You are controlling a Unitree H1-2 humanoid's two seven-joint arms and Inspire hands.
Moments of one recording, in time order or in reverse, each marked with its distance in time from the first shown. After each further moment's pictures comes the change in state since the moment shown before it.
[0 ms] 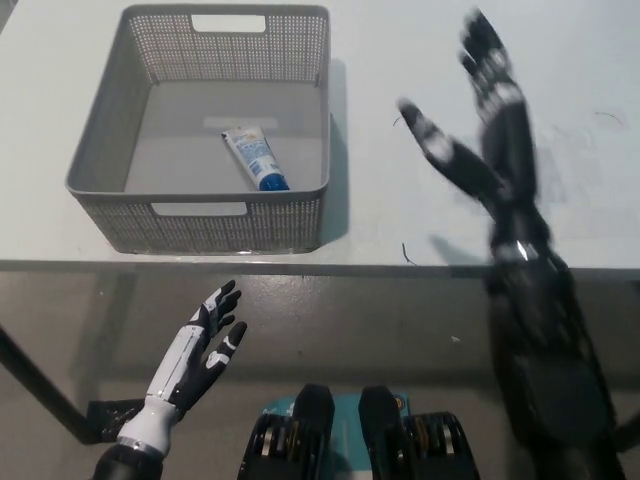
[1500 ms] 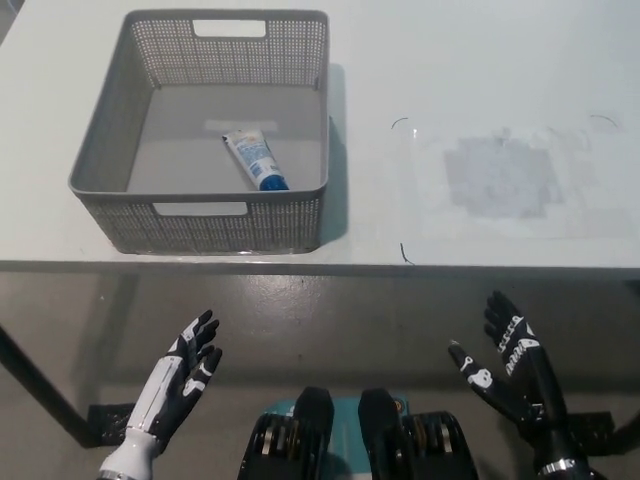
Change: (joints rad) left_arm 0.079 0.011 0.027 -0.003 -0.028 -0.002 0.000; right_arm 0.386 -0.043 0.002 0.196 0.139 -0.025 0.172
